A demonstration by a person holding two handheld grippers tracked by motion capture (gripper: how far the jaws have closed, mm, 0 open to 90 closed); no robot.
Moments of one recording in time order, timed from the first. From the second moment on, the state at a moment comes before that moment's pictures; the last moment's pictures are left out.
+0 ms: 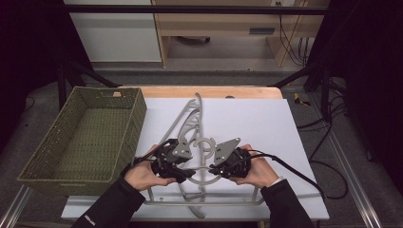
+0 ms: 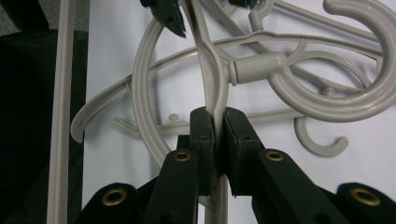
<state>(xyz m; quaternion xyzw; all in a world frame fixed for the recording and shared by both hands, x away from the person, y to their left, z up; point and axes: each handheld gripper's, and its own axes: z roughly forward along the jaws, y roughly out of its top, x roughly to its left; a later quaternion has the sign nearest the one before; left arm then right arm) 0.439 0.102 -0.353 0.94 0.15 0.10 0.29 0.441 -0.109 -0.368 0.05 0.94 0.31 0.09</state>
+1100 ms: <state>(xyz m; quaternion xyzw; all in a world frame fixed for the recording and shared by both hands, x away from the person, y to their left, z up) 0.428 0.091 -0.365 0.95 0.12 0.09 0.26 0.442 -0.106 -0.373 0.03 0.94 0.32 0.10</state>
